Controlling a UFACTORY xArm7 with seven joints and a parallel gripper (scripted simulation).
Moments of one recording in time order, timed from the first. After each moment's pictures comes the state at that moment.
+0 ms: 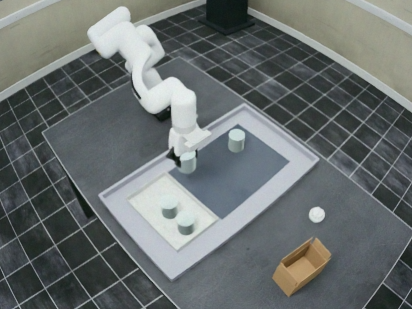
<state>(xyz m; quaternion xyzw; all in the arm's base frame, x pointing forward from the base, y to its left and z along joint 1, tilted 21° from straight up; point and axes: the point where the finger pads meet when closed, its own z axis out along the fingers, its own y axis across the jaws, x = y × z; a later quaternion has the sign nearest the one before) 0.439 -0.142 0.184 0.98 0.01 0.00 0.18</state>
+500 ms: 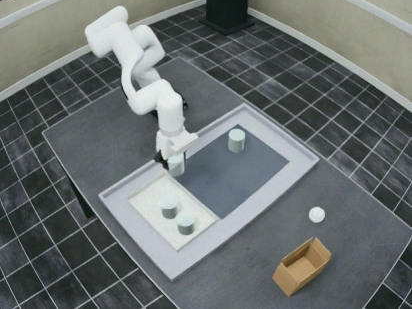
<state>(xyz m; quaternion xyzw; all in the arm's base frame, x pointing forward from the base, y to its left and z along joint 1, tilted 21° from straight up) 0.423 -0.179 0.198 0.98 0.01 0.00 0.18</state>
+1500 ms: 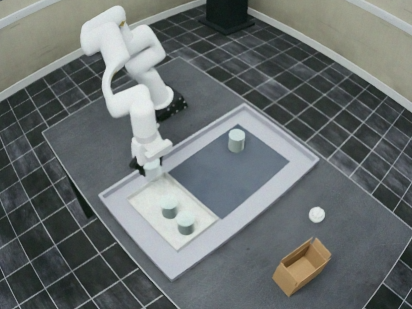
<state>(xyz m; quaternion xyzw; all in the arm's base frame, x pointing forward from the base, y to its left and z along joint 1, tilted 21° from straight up) 0.391 -0.253 0.226 0.98 0.01 0.00 0.18</state>
